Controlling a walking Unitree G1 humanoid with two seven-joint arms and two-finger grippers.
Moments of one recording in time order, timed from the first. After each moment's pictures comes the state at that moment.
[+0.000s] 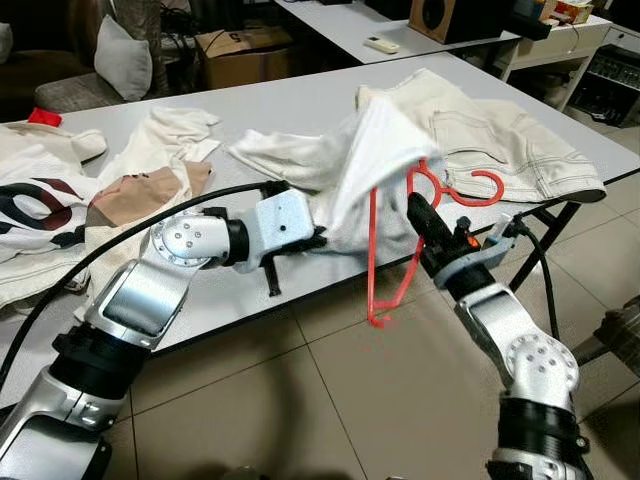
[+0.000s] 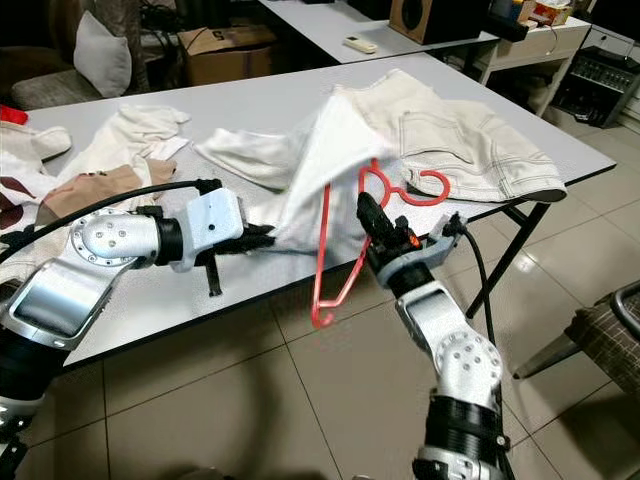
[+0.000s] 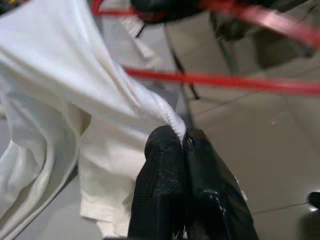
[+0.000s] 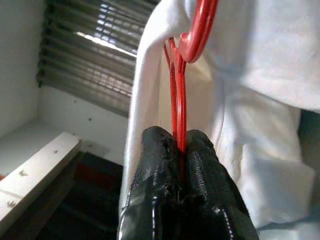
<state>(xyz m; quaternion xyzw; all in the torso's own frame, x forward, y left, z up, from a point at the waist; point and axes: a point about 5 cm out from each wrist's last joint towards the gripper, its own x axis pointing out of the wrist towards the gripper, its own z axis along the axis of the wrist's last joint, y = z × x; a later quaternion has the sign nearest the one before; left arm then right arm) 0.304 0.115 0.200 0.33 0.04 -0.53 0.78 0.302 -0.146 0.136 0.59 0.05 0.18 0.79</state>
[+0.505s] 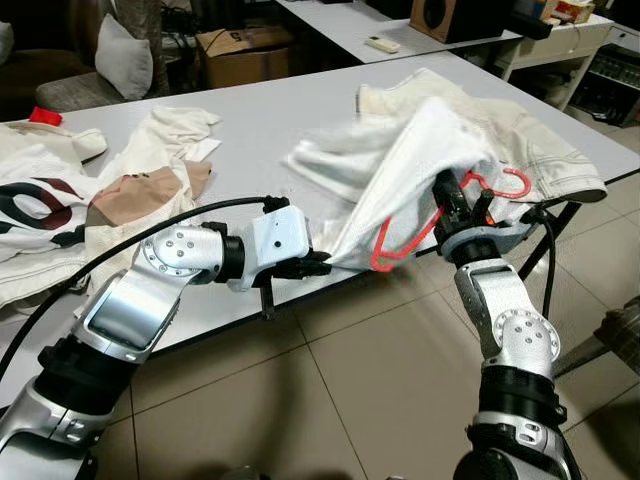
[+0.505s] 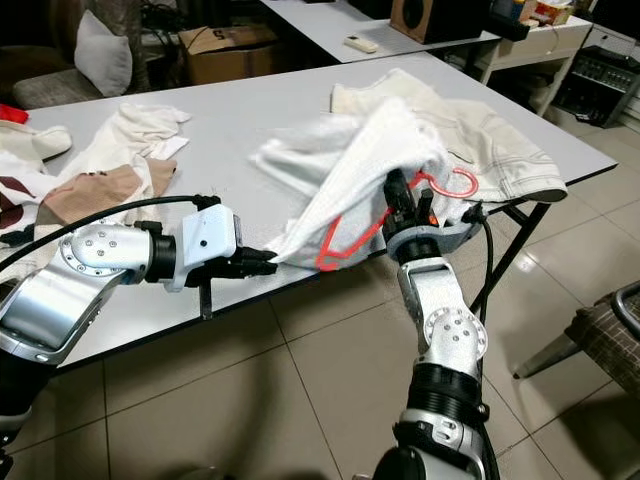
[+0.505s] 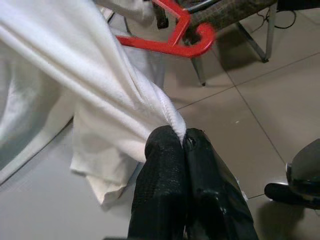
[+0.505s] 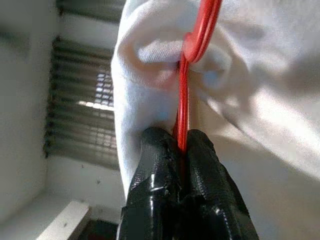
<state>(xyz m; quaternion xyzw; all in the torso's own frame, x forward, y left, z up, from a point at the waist) 0.289 0.118 0.194 0.31 0.08 -0.57 0.76 0.330 -0.158 0.147 0.67 -0.02 0.08 0.74</state>
